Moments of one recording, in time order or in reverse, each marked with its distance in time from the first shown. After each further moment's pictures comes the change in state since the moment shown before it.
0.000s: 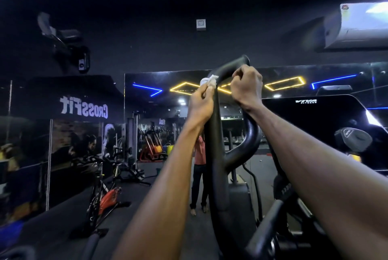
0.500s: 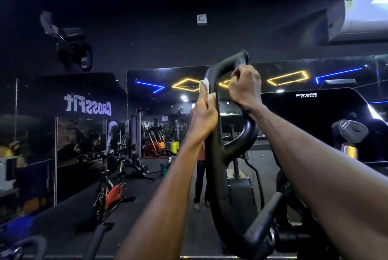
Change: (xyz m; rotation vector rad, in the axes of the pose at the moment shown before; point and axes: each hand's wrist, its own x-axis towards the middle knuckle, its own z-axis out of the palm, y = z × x) left_hand -0.051 0.011 0.003 0.208 -0.070 0.013; right_hand -0.014 0.006 -0.006 -0.068 -0.030 -0.055
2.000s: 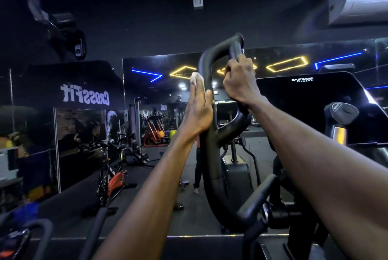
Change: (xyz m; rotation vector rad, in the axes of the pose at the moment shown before) left_hand -0.008 -0.033 0.003 0.149 -0.143 0.116; right_hand -0.024 0.008 -0.009 -0.209 -0.117 -0.201
